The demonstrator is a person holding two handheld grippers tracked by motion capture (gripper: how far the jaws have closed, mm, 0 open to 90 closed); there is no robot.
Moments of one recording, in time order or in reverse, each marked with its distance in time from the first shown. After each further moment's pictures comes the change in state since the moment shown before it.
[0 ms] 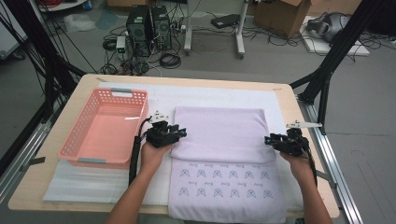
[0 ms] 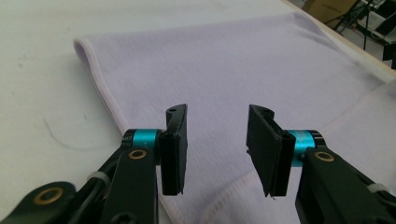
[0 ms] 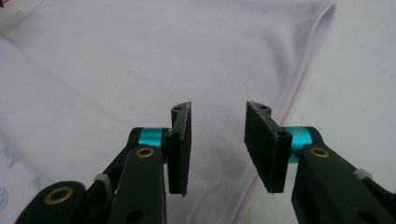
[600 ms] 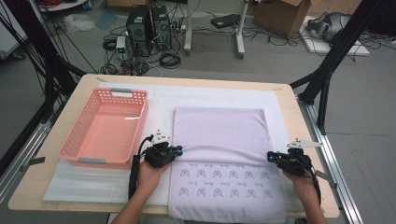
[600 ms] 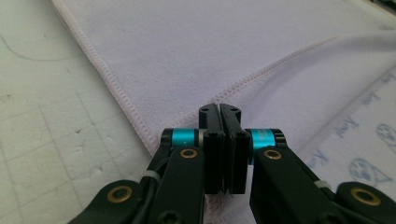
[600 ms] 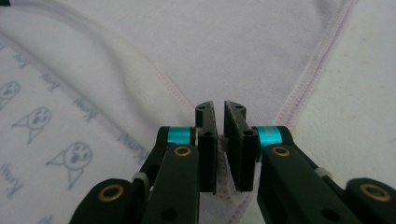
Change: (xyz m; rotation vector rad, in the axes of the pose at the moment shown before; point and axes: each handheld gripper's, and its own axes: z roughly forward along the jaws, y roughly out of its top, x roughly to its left) left arm -0.028 -0.040 -0.025 0.058 0.002 0.065; right arm 0.023 -0.044 -0.020 0.011 0.018 -0.063
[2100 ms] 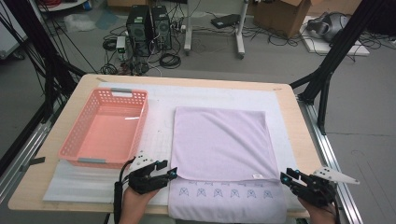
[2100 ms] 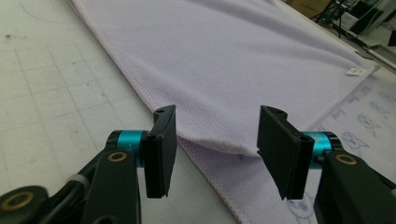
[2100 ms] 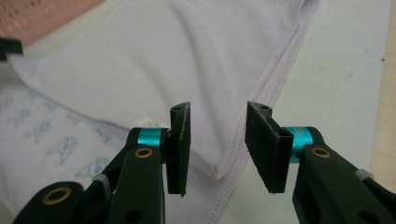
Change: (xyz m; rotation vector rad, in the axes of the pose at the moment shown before) left arm -0.022 -0.038 -0.058 -0.075 -0.043 -0.085; right arm 0.032 -0.051 -0.073 -0.199 -0.023 0.124
